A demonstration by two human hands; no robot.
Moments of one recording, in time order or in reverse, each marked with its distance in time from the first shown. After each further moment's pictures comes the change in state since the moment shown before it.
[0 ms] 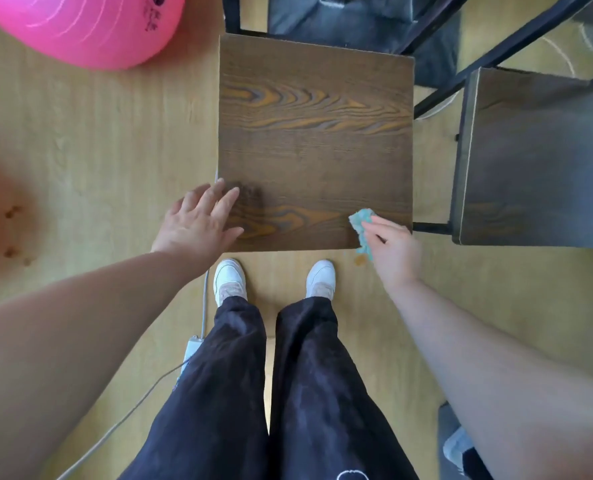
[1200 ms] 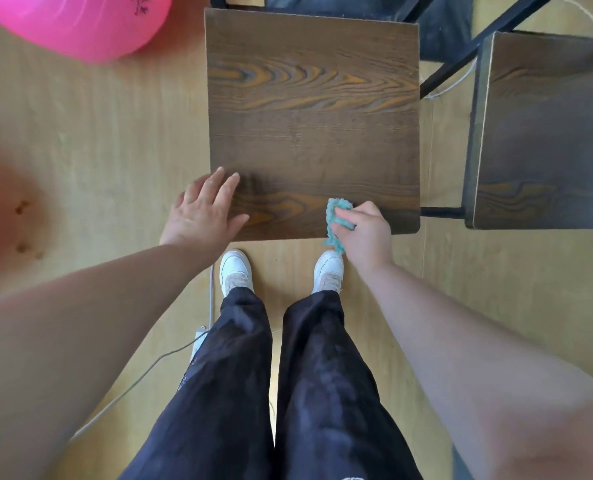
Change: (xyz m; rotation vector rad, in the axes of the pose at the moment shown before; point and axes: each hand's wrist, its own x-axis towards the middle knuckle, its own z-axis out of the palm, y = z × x) left_hand 0.006 0.019 0.016 -0.085 0.042 -0.061; right_hand -0.003 -0.017 0.040 0.084 -0.166 0.114
